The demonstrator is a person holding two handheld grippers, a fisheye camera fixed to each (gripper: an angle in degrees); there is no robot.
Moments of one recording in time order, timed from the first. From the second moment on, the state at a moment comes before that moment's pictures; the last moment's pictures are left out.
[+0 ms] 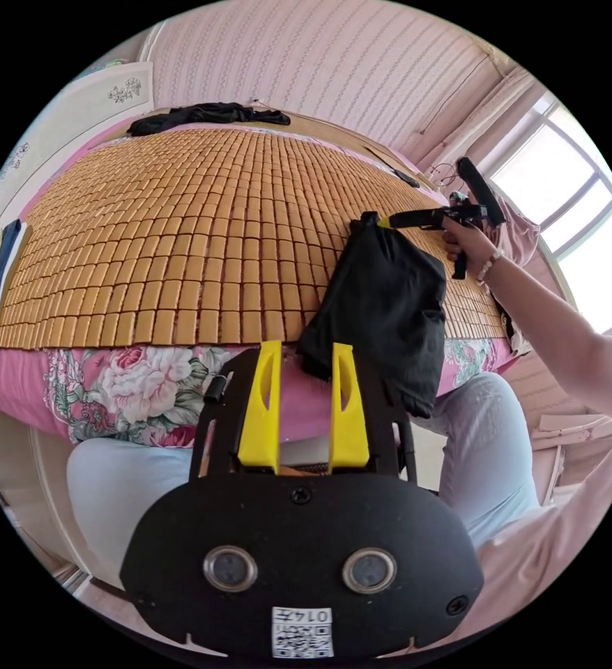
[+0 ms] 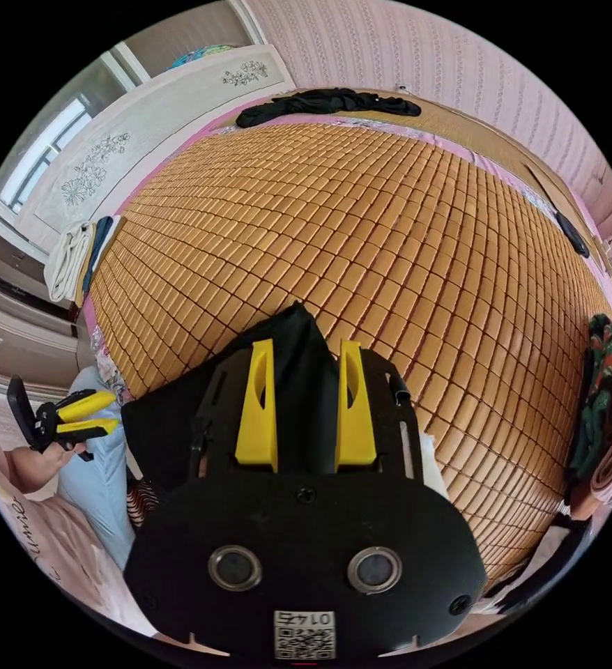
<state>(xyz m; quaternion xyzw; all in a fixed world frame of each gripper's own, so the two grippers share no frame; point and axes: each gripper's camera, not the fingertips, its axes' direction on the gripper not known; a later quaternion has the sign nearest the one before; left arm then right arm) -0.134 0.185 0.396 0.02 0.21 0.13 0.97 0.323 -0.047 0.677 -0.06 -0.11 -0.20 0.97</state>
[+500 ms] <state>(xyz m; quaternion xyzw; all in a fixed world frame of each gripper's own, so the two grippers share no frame) -0.112 0.209 0.384 0.00 0.19 0.16 0.97 0.194 -0.008 0.696 -0.07 0.01 -0.34 0.94</state>
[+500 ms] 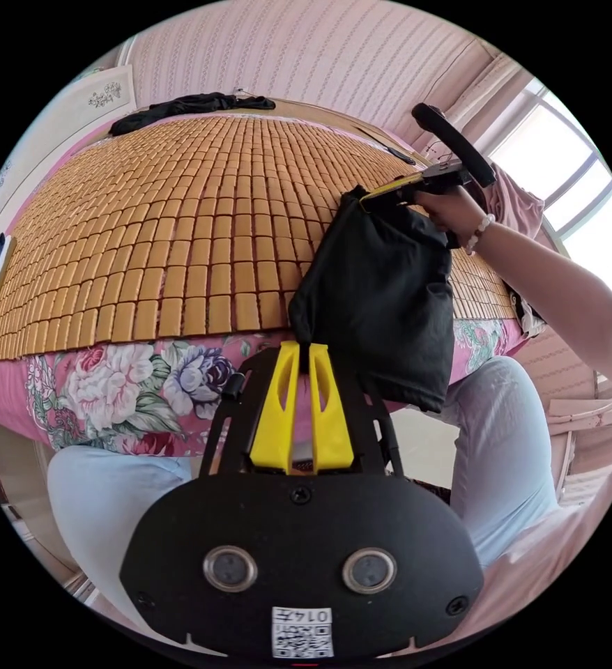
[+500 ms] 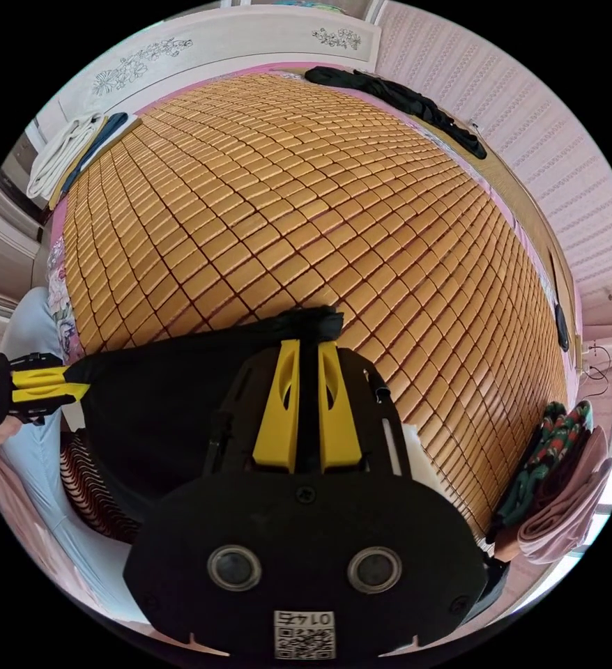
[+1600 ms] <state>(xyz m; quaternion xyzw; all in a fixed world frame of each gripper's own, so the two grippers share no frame) -0.352 0.377 0.038 0.36 0.17 0.07 0.92 0.050 0.148 0.395 0.24 -0.17 -0.37 0.88</state>
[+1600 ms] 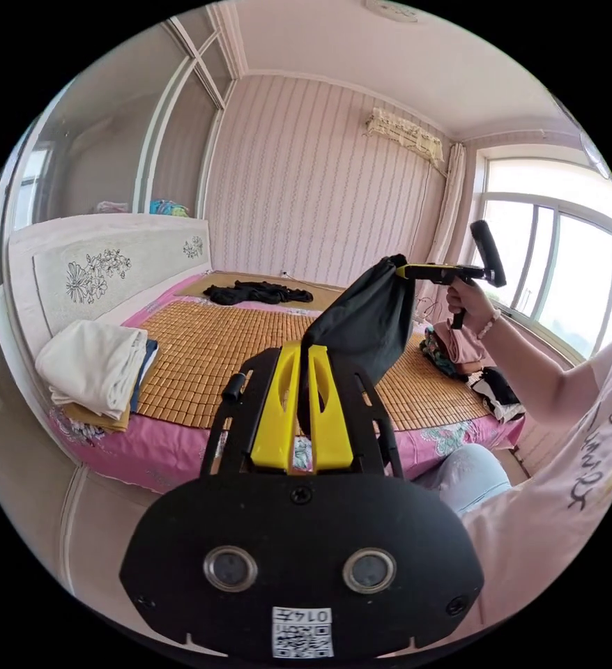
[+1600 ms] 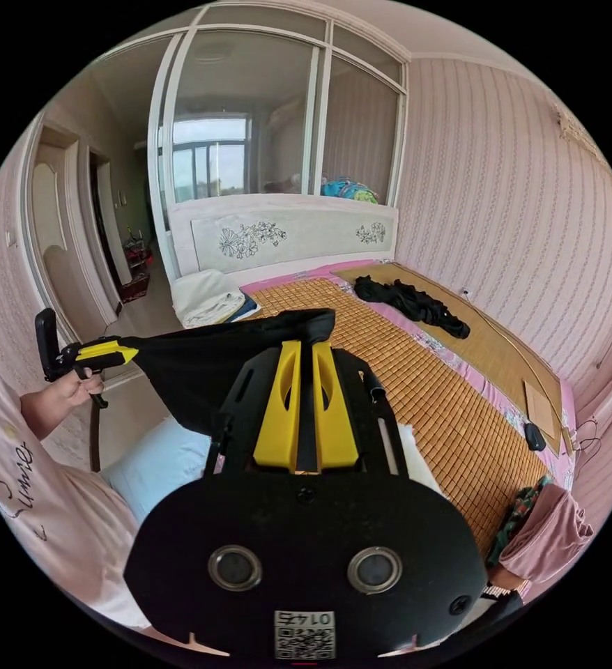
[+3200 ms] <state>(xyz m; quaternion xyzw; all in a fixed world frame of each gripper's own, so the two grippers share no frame) -0.241 0.402 0.163 0.37 0.15 0.17 0.90 0.024 0.285 0.449 0.10 0.07 -0.33 0.93</state>
